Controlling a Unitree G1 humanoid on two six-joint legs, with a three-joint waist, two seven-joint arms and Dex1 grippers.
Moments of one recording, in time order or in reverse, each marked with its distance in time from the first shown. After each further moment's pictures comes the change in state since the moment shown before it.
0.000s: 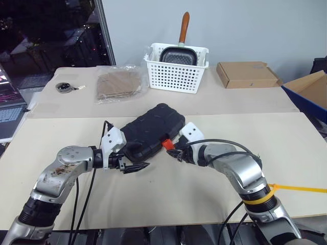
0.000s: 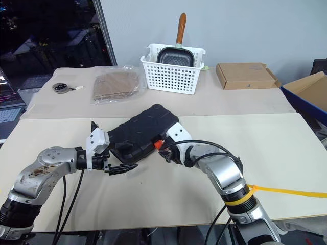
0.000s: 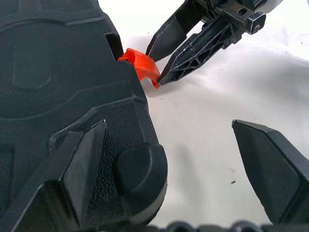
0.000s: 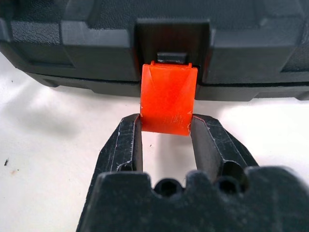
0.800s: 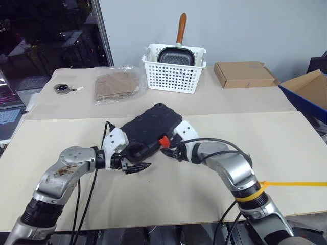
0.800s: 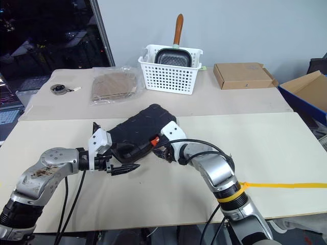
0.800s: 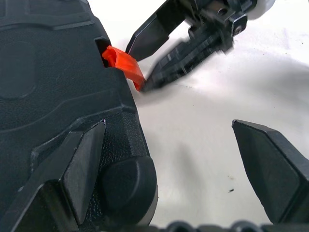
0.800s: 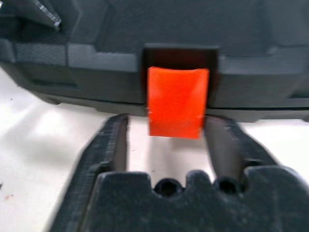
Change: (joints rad) left arm 0.005 -0.018 -0.007 -0.016 0.015 0.006 0.014; right arm -0.016 0.053 0.033 0.099 -0.039 -0.103 0.018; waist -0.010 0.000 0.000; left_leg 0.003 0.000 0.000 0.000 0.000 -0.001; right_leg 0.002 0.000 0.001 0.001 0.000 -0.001
